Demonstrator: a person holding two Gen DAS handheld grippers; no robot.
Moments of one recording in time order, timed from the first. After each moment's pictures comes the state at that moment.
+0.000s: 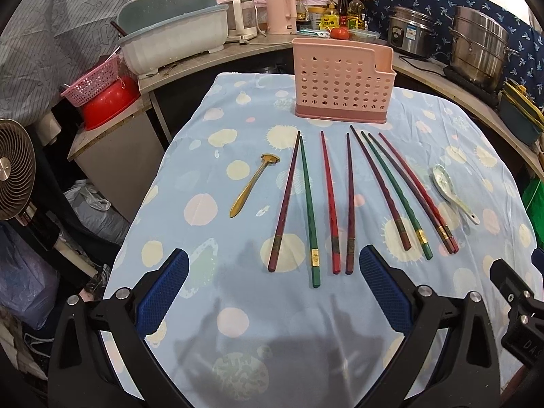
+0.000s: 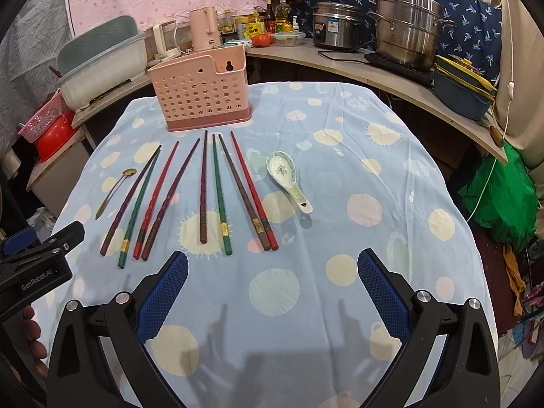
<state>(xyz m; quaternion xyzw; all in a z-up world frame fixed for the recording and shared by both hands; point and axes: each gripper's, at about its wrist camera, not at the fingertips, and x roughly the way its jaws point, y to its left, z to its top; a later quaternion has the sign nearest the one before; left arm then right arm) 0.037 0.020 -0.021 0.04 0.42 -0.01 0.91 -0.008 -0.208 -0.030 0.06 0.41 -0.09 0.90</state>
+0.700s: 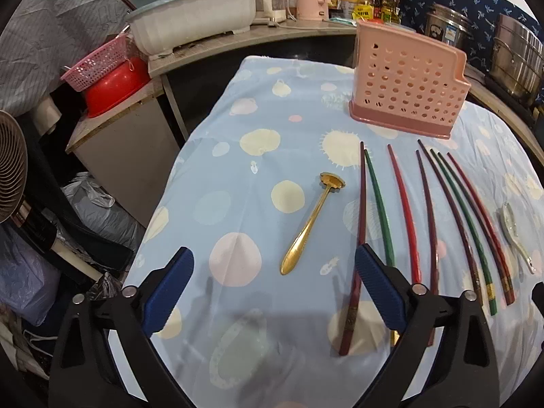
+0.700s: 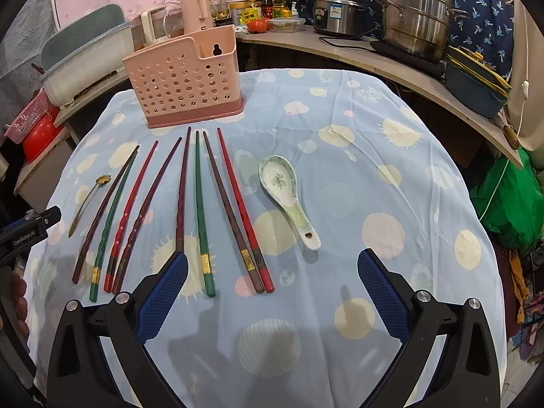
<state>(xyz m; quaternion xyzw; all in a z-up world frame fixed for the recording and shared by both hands) 0.126 0.072 -0.058 0.02 0.45 0.03 0.89 0.052 -0.218 -0.057 0.06 0.44 -0.09 0.89</state>
